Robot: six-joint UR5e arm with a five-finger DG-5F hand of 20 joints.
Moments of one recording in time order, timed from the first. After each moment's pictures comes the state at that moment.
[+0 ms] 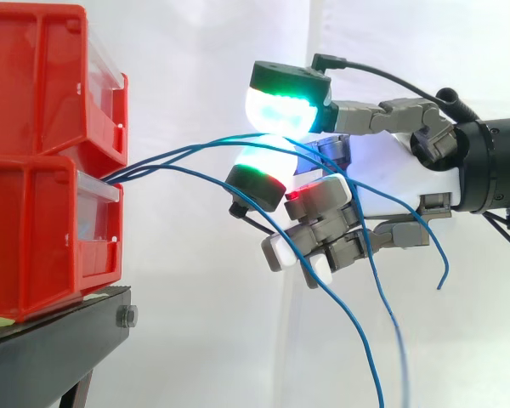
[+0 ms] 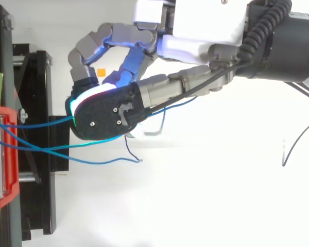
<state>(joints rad) 0.05 -2.27 -1.08 -2.99 -1.45 -0.13</state>
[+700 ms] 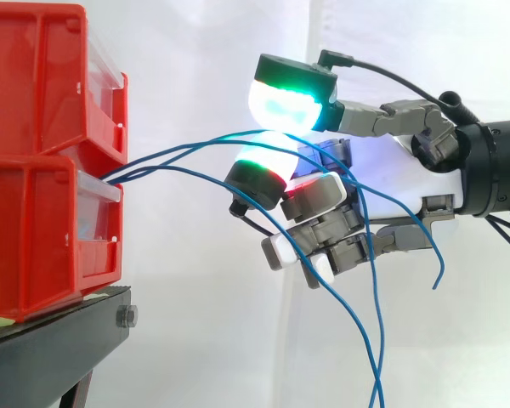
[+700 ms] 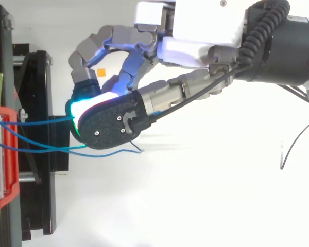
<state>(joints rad) 0.06 -2.27 -1.08 -3.00 -1.44 -0.07</state>
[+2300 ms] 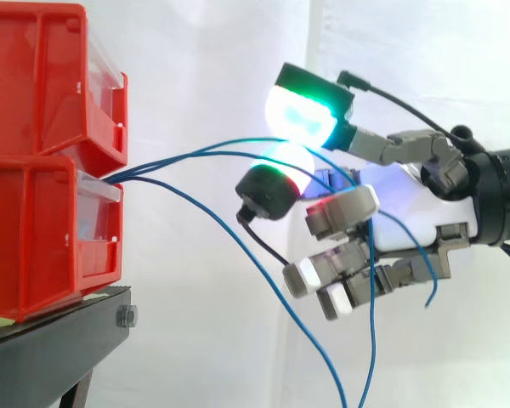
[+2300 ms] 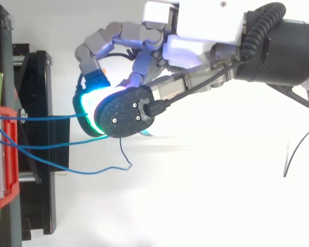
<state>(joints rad) 0.05 -2.27 -1.12 -3.00 -1.43 0.05</state>
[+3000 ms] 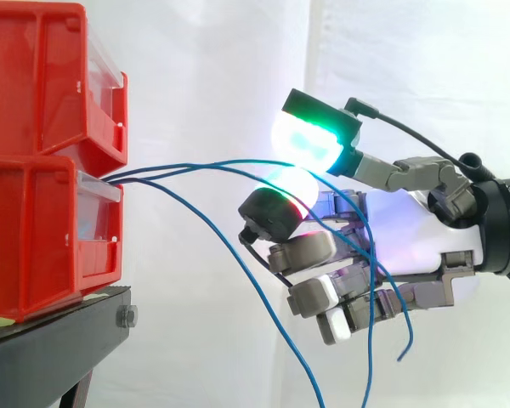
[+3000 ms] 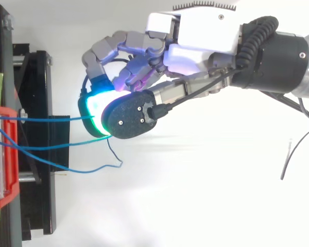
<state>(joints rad) 0.07 -2.27 -1.19 -2.89 -1.40 0.06</state>
